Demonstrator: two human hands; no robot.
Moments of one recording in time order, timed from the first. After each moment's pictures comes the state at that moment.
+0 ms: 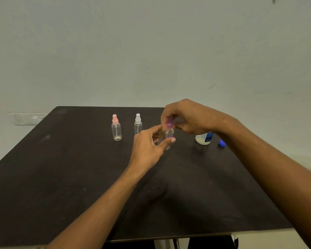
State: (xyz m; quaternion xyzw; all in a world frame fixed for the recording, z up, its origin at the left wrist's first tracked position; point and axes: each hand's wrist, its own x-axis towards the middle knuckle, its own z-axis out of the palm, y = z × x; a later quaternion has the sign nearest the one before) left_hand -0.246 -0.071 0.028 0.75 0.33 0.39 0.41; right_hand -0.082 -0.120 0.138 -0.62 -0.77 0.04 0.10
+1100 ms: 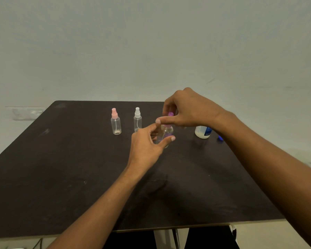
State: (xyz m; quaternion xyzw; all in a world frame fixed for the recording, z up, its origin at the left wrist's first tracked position) left_hand -0.254 -0.085 0.021 0.76 0.36 0.40 0.37; right_hand -0.100 -0.125 0.139 -0.70 -0.71 -0.01 0.13
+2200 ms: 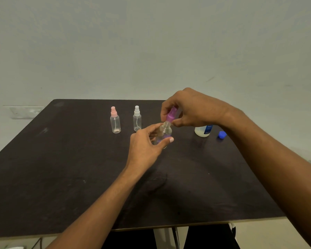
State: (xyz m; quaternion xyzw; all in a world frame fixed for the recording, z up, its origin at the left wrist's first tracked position) left_hand -0.257 -0.084 0.014 0.76 0.35 0.39 0.39; right_hand -0.099 -0.137 0.151 -0.66 -0.74 0.04 0.08
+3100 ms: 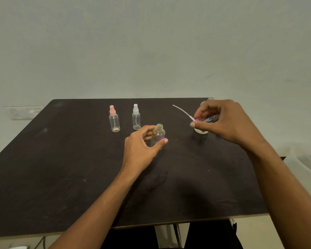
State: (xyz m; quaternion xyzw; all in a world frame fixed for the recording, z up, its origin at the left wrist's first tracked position) left_hand -0.266 -0.076 -0.007 0.75 0.34 0.41 0.39; right_hand -0.060 -0.209 0.104 -0.75 -0.55 0.06 0.36
